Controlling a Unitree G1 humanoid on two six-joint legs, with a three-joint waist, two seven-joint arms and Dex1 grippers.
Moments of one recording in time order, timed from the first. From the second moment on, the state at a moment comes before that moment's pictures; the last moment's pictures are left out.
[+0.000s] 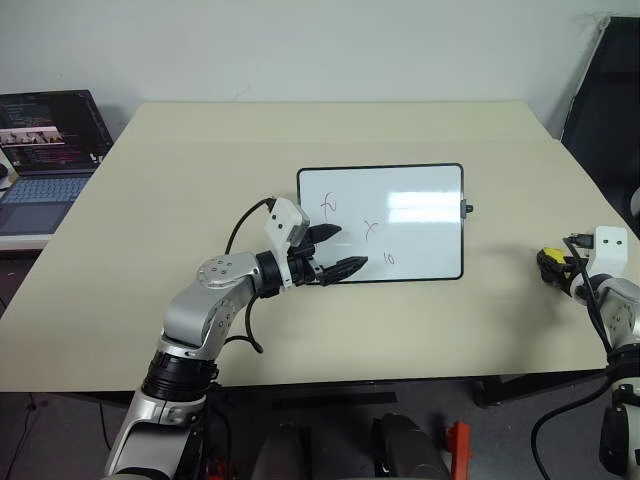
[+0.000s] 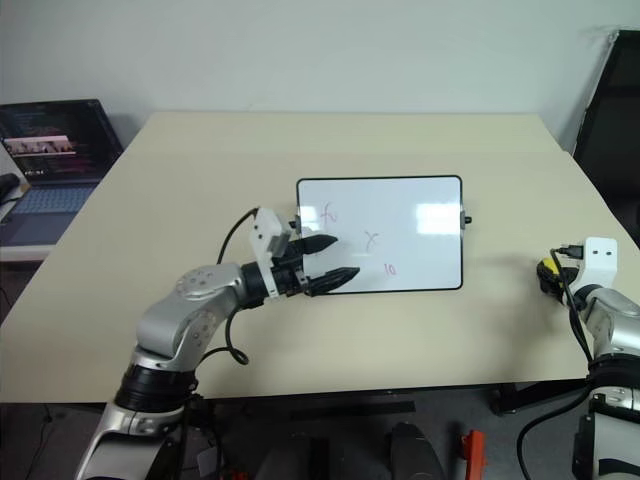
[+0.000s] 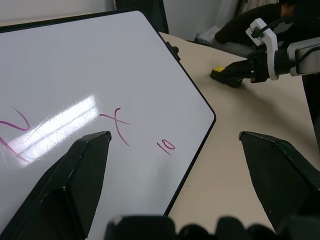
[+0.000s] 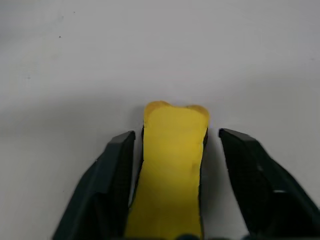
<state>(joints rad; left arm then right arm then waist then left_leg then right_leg) -0.47 0.41 -0.10 -0.15 -0.44 0.57 -0.78 -0.49 -0.69 -0.33 0.62 0.26 0.46 0.41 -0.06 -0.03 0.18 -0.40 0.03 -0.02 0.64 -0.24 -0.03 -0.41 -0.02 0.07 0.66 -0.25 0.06</state>
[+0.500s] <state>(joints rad) -0.44 0.47 -0.07 -0.12 -0.43 0.55 -0.78 -0.48 -0.65 -0.38 0.34 0.40 0.50 0.48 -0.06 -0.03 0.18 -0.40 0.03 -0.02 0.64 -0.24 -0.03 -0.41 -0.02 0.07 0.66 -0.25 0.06</state>
